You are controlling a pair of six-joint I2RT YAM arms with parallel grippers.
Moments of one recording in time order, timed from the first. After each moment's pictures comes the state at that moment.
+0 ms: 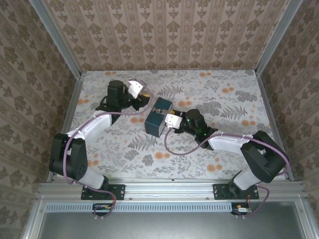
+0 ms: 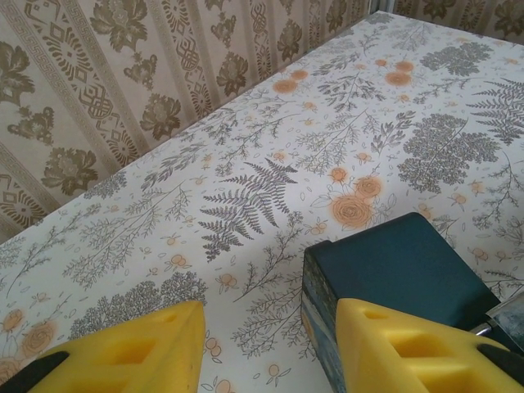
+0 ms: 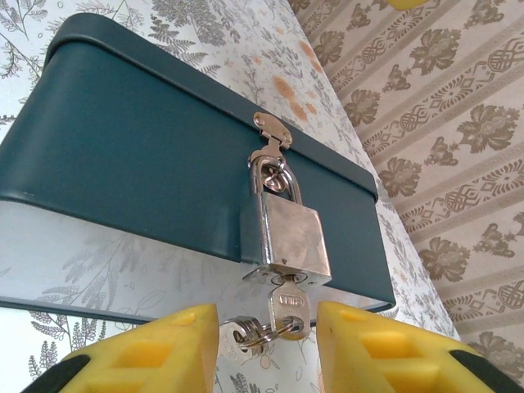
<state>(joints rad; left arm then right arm) -0.36 1.51 1.02 0.07 0.44 0.28 0.64 1.52 0.68 0.49 -0.05 -0.79</state>
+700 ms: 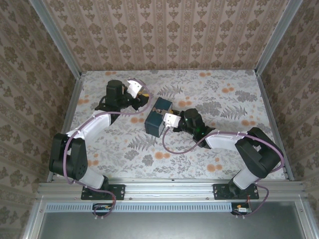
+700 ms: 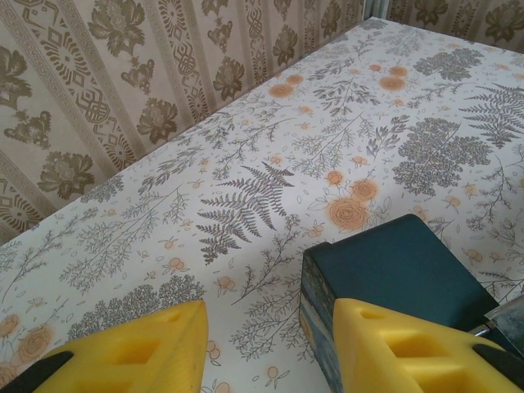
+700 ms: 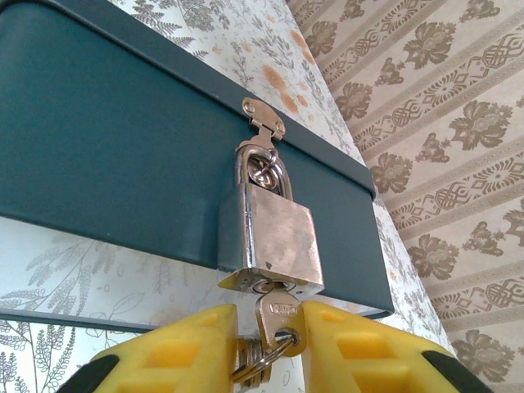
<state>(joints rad) -0.35 1.51 1.02 0.07 0.48 0.28 0.64 1.58 0.69 0.54 -0.01 -0.82</state>
